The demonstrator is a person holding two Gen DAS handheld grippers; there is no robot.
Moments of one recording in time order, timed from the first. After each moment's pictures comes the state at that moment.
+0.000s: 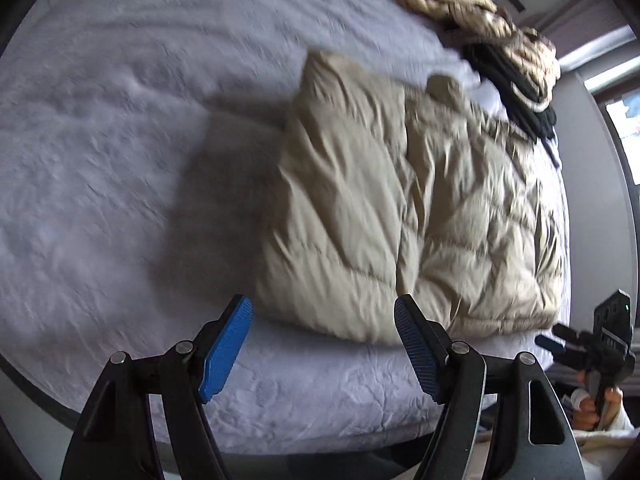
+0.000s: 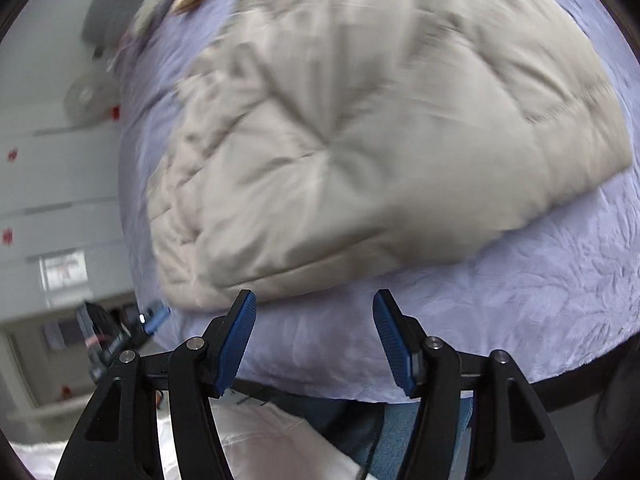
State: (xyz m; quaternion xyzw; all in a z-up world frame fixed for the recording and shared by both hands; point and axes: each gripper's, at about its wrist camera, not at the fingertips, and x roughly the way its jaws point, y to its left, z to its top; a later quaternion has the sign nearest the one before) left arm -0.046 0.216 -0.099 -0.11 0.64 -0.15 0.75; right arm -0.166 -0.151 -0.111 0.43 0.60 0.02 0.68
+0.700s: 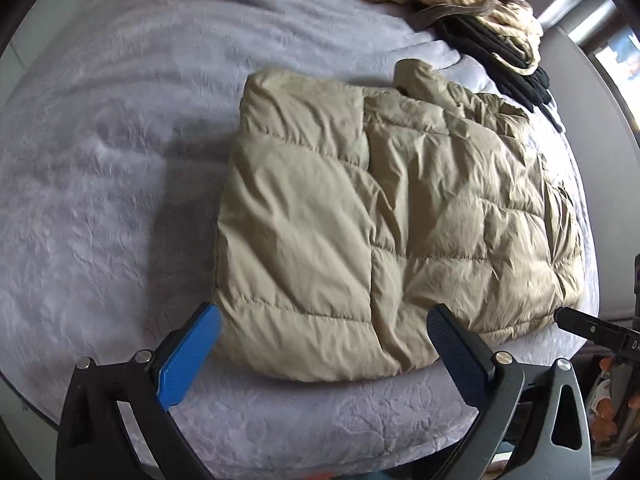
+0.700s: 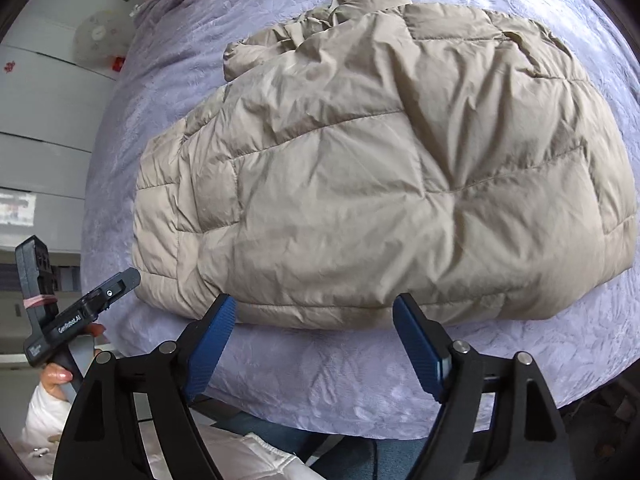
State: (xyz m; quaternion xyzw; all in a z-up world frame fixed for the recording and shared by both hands) left arm -0.029 0.163 -0.100 -0.01 0.62 -0.17 0.76; right arm -0.132 -0.080 -0.093 0.29 0.62 0.00 0.73
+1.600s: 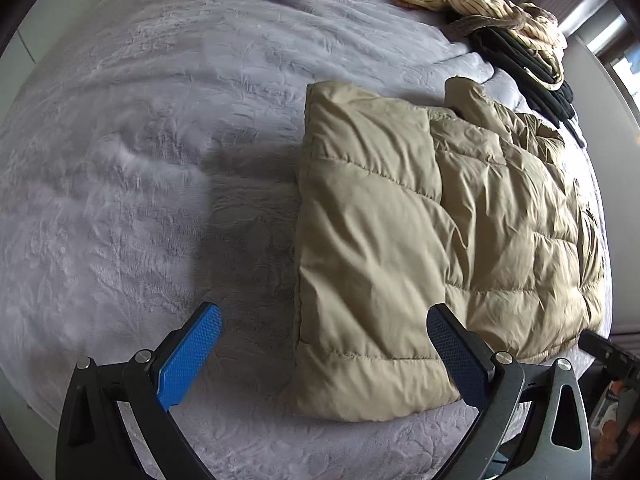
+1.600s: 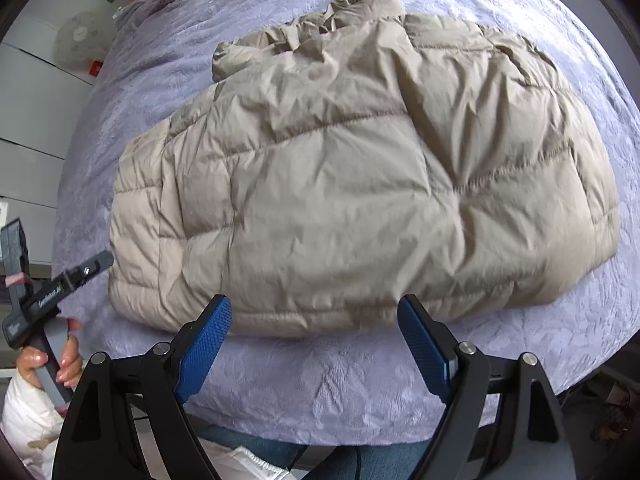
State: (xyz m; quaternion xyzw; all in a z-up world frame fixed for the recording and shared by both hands) left arm 0.009 0.203 -0.122 -0.02 0.63 -0.14 0.76; right arm -0.122 -0.061 -0.090 0.25 0.61 -0.07 0.75
